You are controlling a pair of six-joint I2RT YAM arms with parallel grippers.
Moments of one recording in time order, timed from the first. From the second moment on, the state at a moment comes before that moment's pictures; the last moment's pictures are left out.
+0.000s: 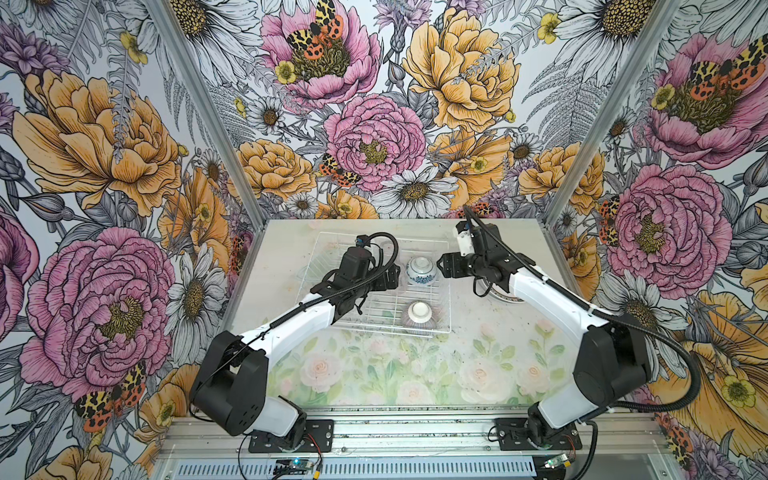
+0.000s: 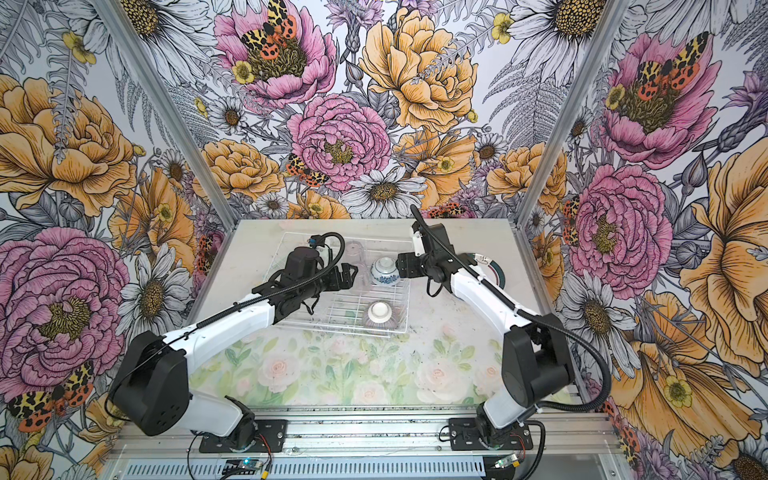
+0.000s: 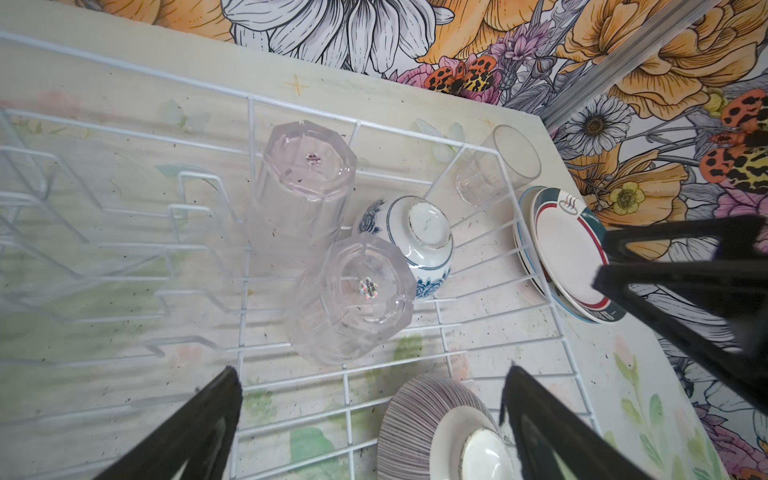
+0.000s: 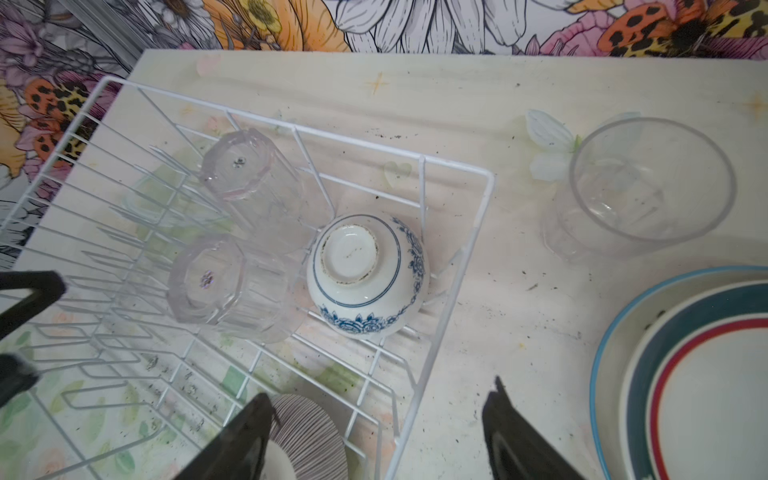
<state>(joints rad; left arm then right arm) -0.54 1.50 1.02 -0.11 0.00 -0.48 0.36 1.51 1.19 -0.41 -0.17 0.22</state>
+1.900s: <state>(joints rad) -0.43 1.52 1.11 -0.15 0.11 -0.68 0.53 1.18 0.65 0.14 -0.27 0.43</state>
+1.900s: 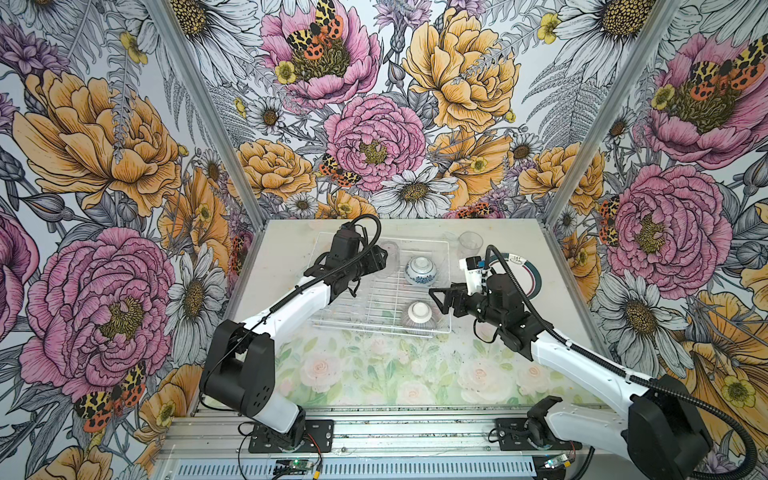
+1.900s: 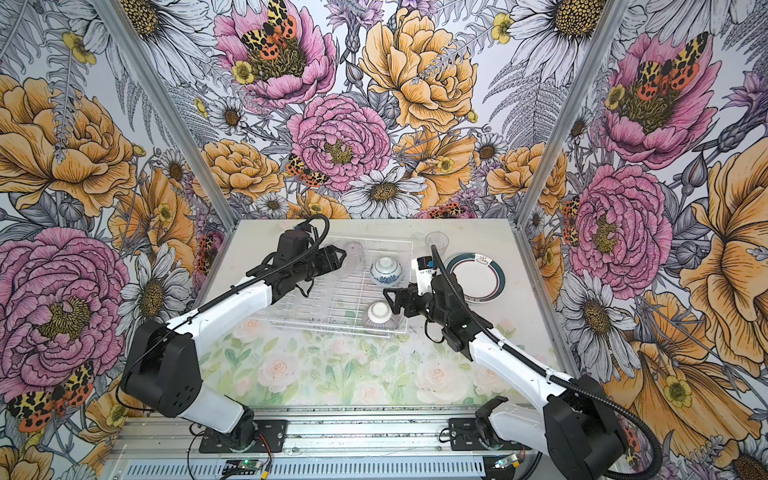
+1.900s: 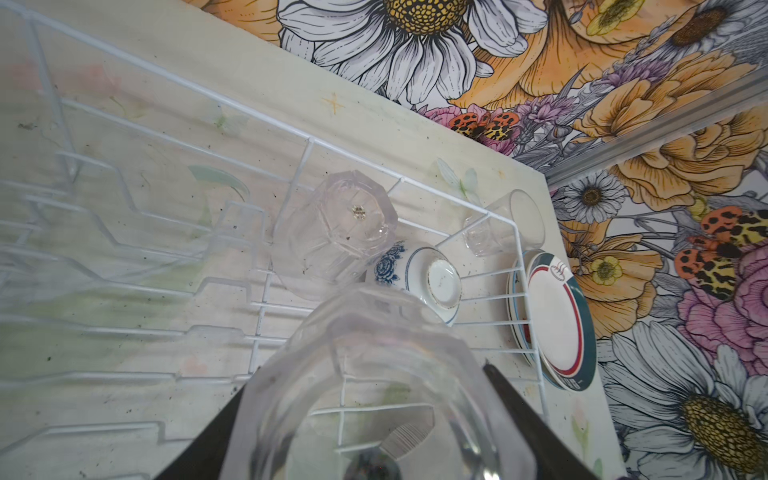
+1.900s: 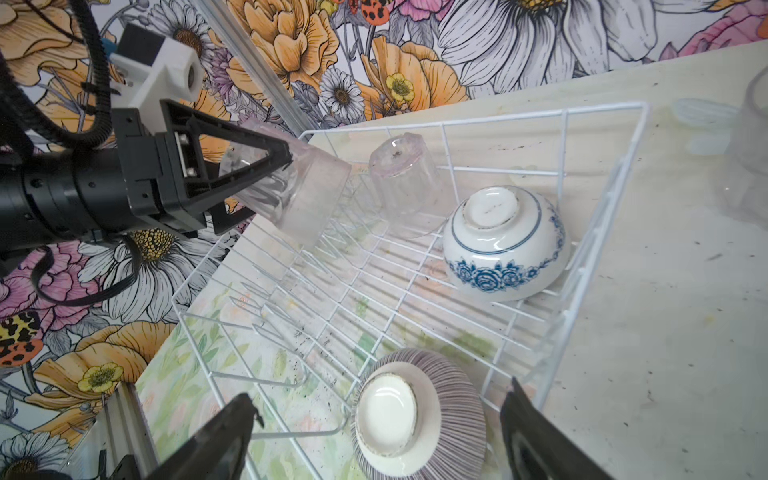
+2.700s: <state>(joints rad) -0.40 1.38 0.88 0.22 0.37 -1.07 0.66 1.58 0.99 0.38 -0.37 0.42</state>
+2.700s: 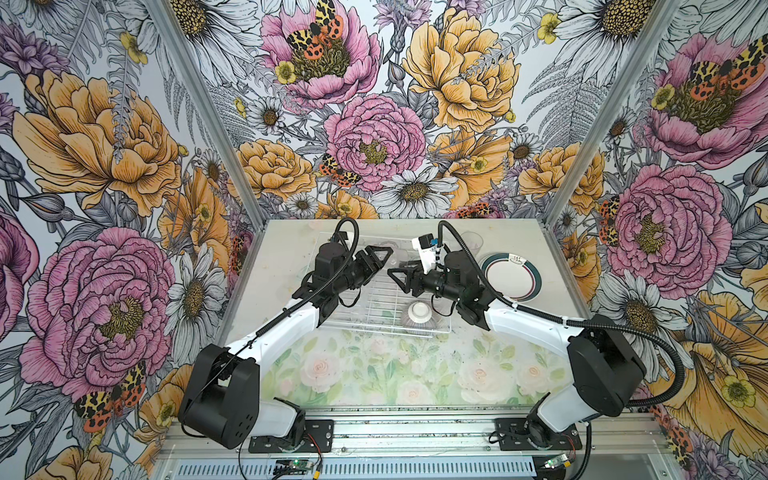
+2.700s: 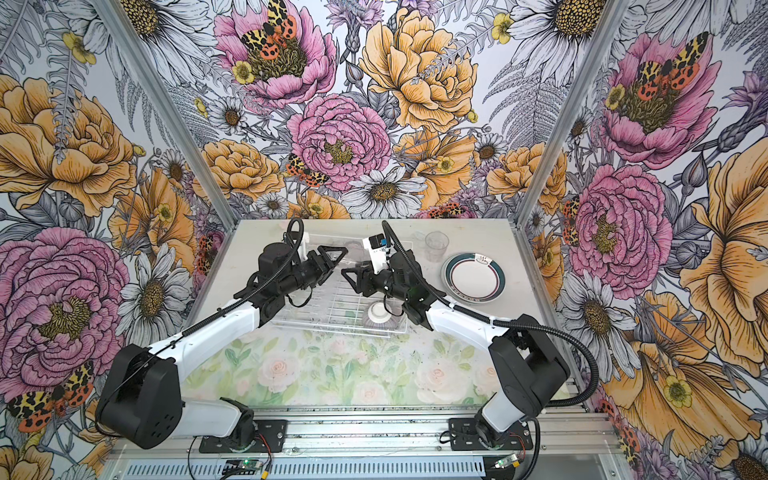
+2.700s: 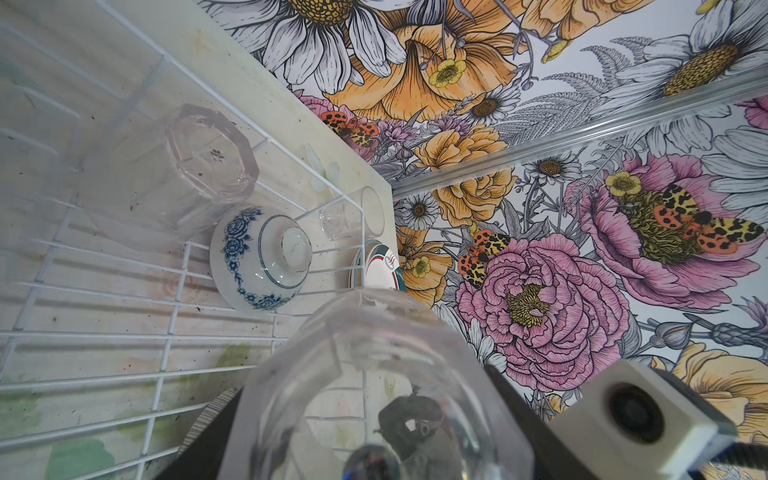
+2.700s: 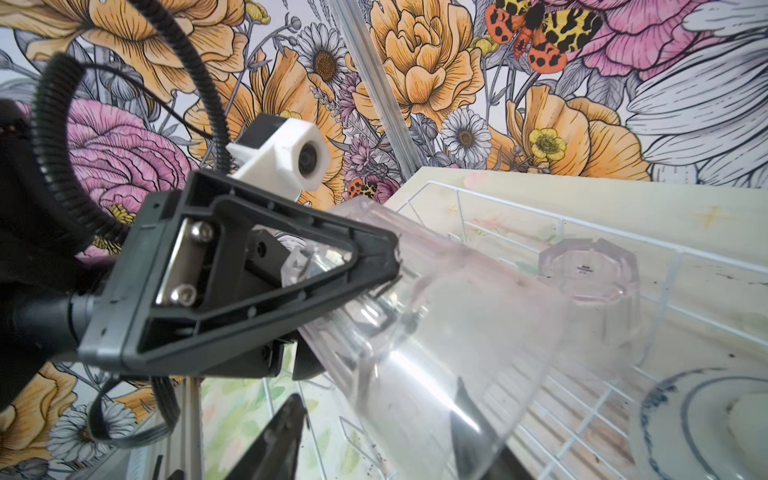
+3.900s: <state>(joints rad) -0.37 1.32 0.76 0.40 0.41 -1.13 0.67 1.61 1.01 0.45 -0.26 0.52</state>
